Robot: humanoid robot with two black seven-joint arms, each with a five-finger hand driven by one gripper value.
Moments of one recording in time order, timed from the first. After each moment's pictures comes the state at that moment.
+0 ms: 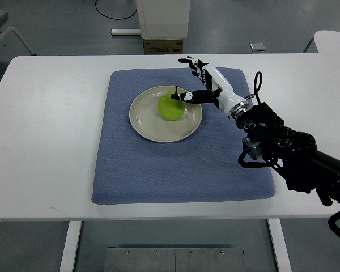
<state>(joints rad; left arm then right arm) -0.03 0.00 -0.11 -0.26 -0.03 0.06 -0.04 0.99 -0.01 0.22 0.58 -0.39 -0.10 0.51</state>
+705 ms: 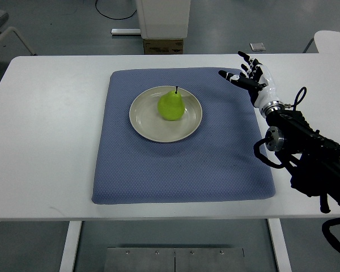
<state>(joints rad) -0.03 0.00 -0.11 -0.26 -0.03 0.06 -0.04 0.89 -0.02 0.66 0.50 -0.29 -0.10 0.38</state>
